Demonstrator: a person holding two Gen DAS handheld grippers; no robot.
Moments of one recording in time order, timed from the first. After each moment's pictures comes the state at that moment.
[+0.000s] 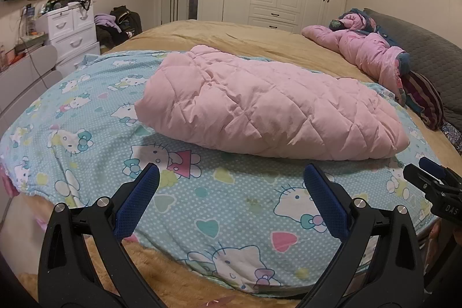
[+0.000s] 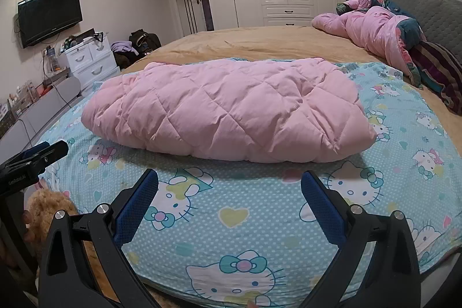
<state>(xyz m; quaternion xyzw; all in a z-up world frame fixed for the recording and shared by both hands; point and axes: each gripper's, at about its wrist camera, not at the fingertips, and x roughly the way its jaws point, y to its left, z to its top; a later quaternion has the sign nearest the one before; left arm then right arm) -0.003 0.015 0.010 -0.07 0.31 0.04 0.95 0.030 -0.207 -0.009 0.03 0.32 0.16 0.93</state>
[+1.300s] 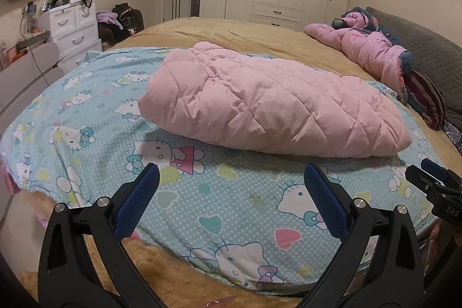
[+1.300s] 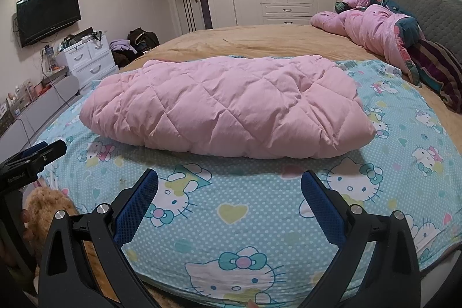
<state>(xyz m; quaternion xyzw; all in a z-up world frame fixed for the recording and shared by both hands) -0.005 0.020 0.008 -0.07 0.31 0.04 0.95 0.028 -0.210 -0.013 0.03 0.33 0.16 0.93</state>
